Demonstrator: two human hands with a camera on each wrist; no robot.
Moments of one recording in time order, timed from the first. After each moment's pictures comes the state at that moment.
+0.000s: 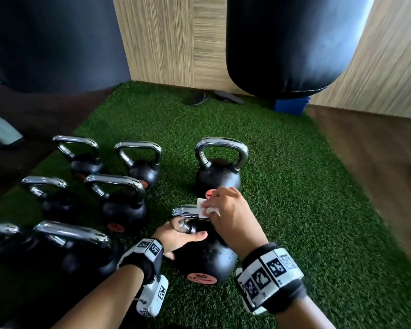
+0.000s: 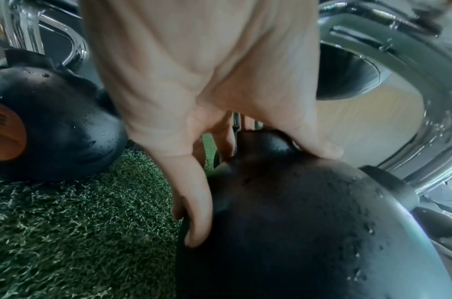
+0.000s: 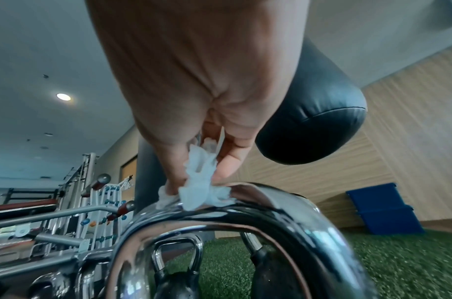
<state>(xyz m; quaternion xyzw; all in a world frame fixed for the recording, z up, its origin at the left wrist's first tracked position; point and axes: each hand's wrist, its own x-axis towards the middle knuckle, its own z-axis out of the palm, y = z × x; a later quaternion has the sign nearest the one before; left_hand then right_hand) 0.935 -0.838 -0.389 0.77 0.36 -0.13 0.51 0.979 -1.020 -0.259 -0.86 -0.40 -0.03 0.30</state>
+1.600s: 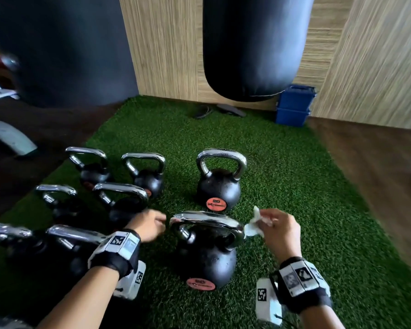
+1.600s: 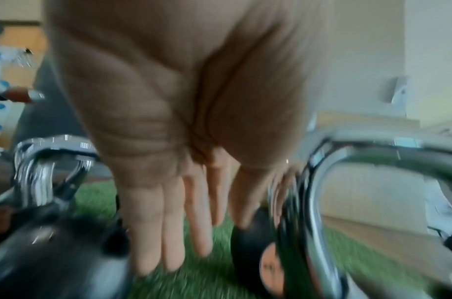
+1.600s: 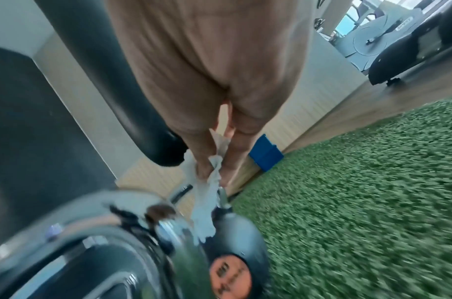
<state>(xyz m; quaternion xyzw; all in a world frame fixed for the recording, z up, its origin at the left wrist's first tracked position) 0.917 -0.791 -0.321 0.93 0.27 -0.09 0.23 1.032 -1.108 -0.320 -0.88 -0.09 -0.04 0.46</state>
